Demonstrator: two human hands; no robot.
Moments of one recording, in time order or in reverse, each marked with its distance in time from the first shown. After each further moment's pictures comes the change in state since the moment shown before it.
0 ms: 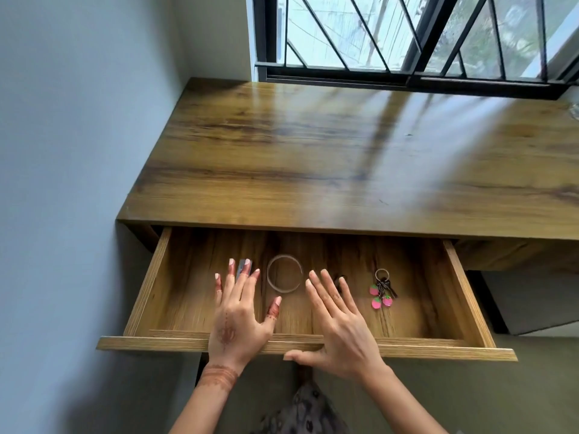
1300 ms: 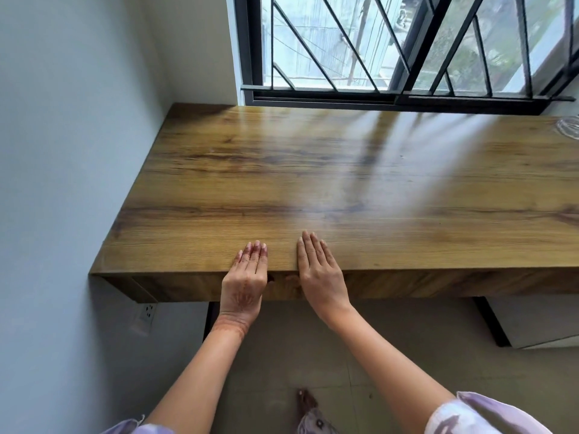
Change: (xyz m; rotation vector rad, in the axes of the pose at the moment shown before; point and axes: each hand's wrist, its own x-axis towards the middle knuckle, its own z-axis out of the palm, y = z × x) left_hand 0.142 -0.015 0.032 0.350 0.135 0.314; right_hand 0.156 0.053 0.028 -0.366 0.272 0.113
